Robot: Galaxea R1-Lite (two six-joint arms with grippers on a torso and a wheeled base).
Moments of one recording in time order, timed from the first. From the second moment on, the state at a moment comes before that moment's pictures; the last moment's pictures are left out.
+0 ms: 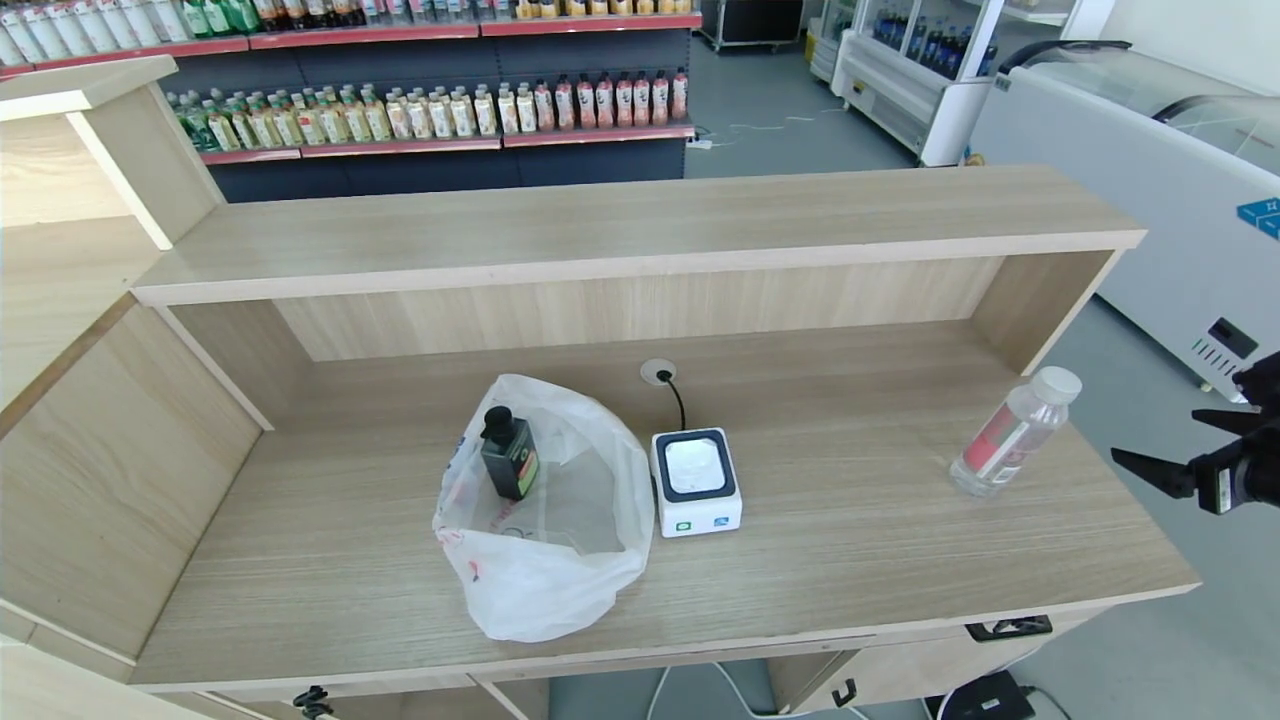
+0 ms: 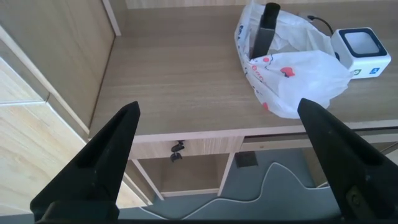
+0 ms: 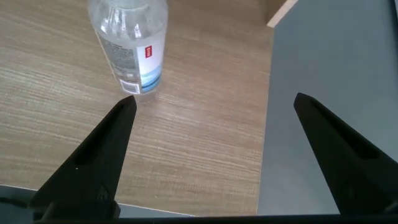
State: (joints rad) left arm 0.00 0.00 0.00 0.00 -0.01 0.00; right arm -0.58 1.85 -0.72 -0.76 0.66 -0.62
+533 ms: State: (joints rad) left arm 0.00 0.00 0.00 0.00 -0.01 0.00; right arm -0.46 1.95 -0.73 -0.81 0.67 -0.62
